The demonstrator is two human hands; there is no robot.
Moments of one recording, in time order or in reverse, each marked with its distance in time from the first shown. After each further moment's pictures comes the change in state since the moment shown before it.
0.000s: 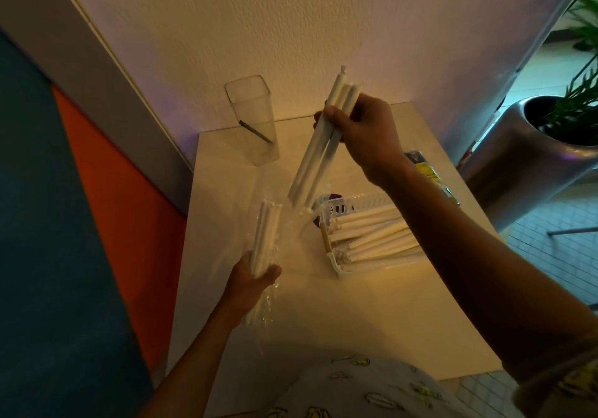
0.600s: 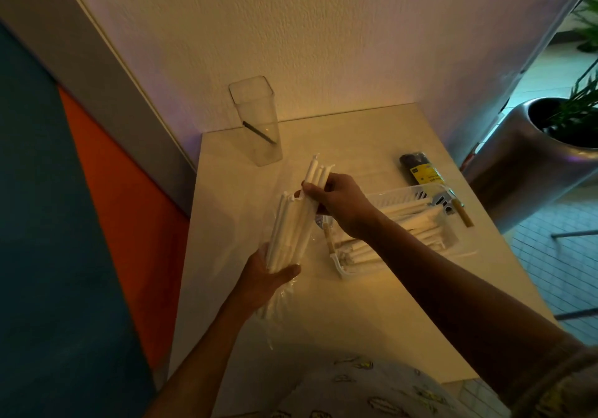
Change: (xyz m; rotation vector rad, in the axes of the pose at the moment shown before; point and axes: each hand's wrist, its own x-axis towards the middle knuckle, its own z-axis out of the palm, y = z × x) left_hand -0.012 0.043 0.013 0.033 -0.105 0.064; right_hand -0.045 0.077 0.037 0.141 -0.228 0.448
